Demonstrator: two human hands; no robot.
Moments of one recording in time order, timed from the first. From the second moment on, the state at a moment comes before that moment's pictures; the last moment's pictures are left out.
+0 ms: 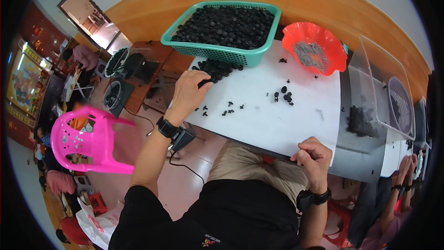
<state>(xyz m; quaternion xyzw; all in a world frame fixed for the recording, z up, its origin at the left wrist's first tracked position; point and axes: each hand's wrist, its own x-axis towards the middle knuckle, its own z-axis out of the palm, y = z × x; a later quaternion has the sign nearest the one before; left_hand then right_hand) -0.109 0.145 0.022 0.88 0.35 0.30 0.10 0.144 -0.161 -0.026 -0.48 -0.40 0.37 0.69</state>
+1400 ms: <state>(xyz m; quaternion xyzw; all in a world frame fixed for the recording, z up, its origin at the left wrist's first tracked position) -0.034 0.035 -0.002 0.92 0.15 0.29 0.22 0.161 -0.062 0.005 -0.78 -0.50 0.04 0.36</state>
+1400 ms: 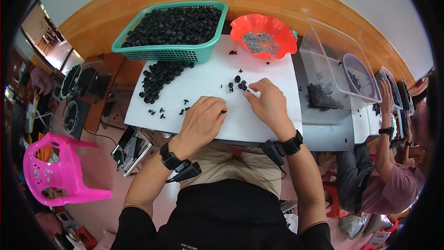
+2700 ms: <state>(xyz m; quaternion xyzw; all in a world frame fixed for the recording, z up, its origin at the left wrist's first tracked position) -0.034 -0.020 0.001 0.46 0.18 0.22 0.84 0.151 -0.139 0.025 -0.62 -0.55 0.21 0.51</state>
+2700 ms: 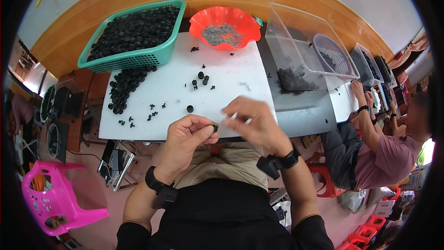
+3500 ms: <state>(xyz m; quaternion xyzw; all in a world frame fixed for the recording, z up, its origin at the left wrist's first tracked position) -0.027 -0.034 -0.011 0.47 0.18 0.17 0.85 0.217 -0.125 0.005 -0.82 -0.50 -0.01 0.27</state>
